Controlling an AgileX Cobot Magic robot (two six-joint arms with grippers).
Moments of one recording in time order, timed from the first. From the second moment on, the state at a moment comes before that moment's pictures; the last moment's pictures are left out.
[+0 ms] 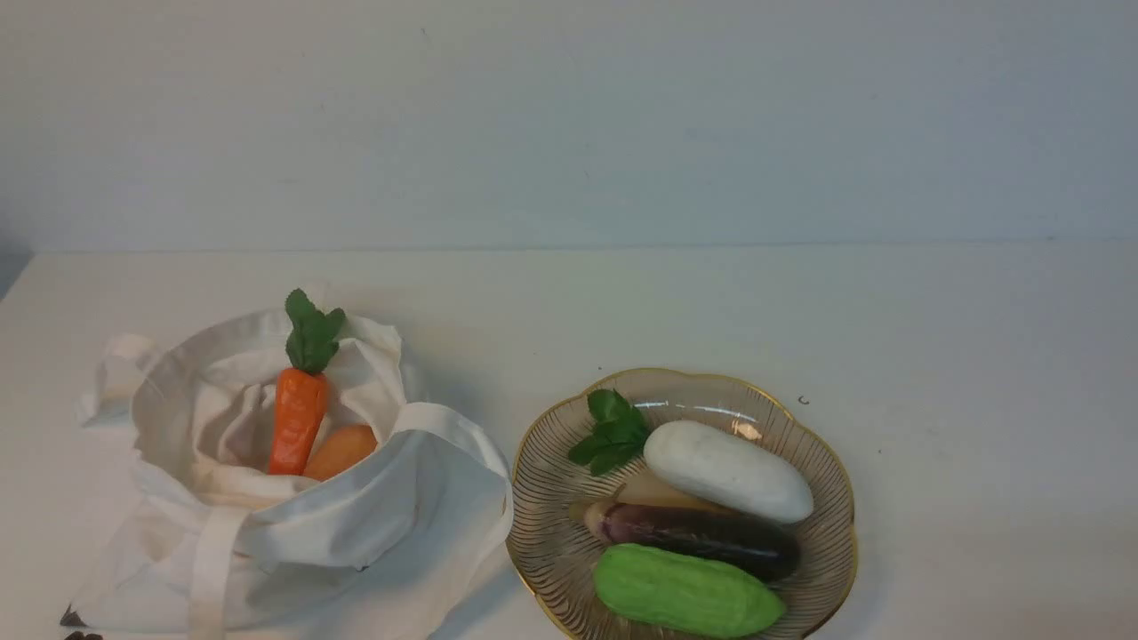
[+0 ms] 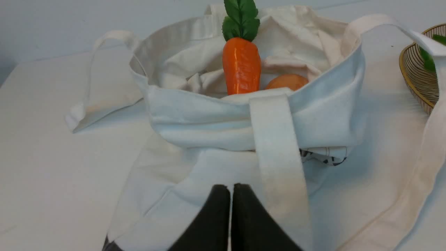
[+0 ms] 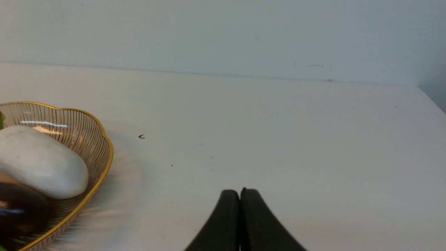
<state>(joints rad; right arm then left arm) 0.01 -0.01 0.03 0.03 0.36 -0.06 -0.09 -0.01 0.03 -0.10 0.37 0.18</state>
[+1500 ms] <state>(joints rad) 0.01 -0.01 0.03 0.03 0.36 -0.06 -0.09 -0.01 0.03 -0.42 0.05 -0.07</state>
